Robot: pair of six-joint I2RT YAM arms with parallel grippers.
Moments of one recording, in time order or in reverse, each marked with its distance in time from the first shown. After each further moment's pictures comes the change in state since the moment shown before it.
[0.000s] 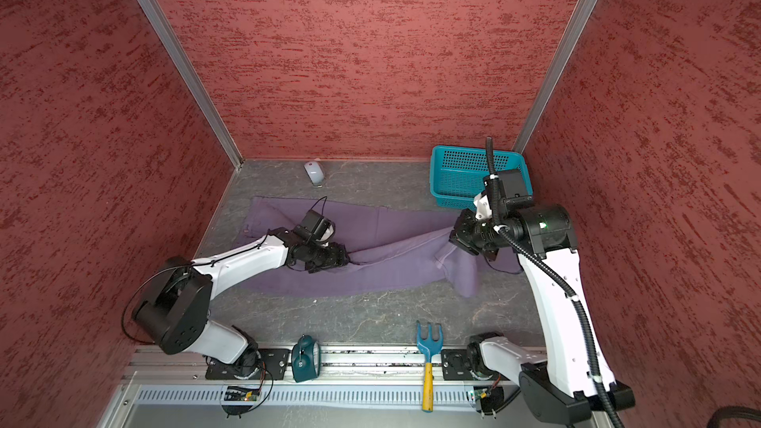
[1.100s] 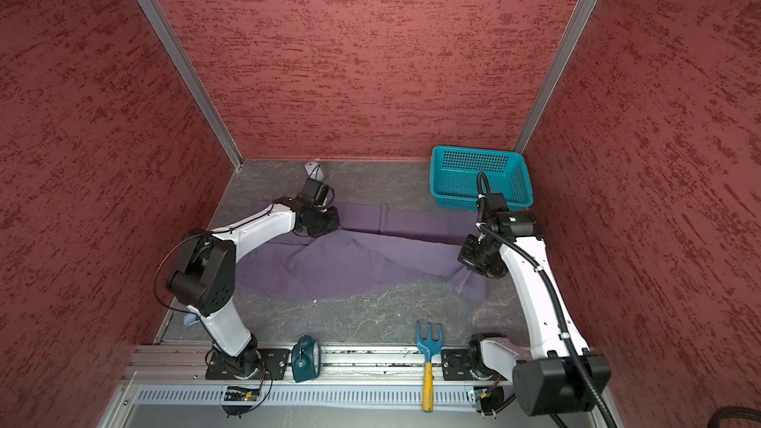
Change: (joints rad) left arm 0.139 0.269 0.387 -0.027 -0.128 -0.040; right arm -0.146 0.040 -0.481 0.130 0.244 -0.130
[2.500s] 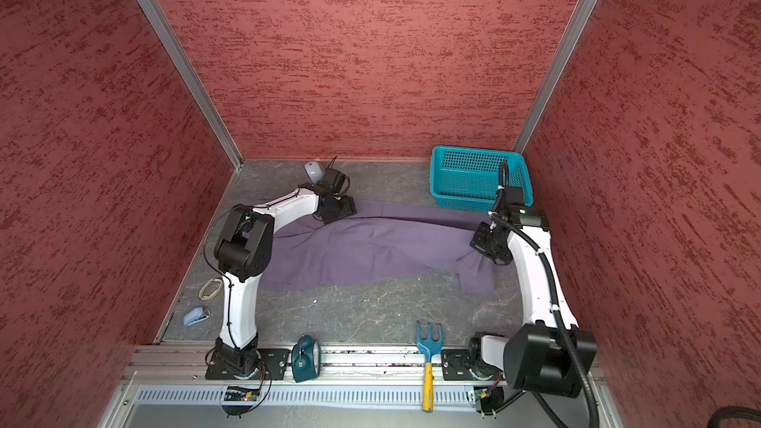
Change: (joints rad) left arm 0.018 0.249 0.259 -0.011 -0.091 0.029; right arm -0.188 0.046 0.082 0.164 -0.034 -0.140
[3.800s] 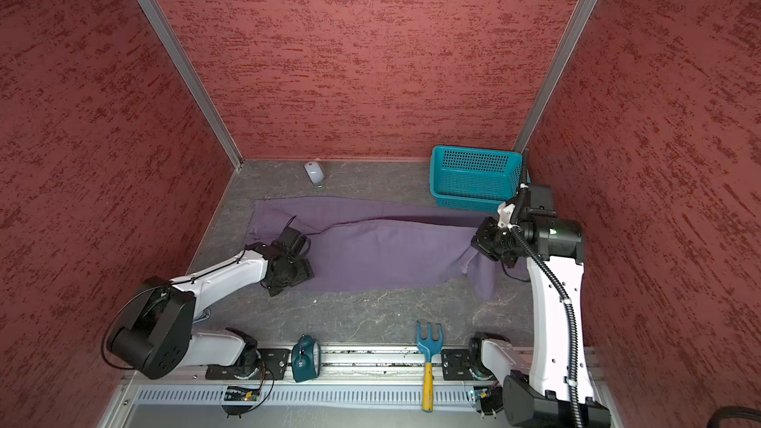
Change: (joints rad) left arm 0.018 -0.689 -0.872 -0.108 -0.118 -0.186; right arm -0.001 -0.161 0.196 -0.220 -0.280 0.042
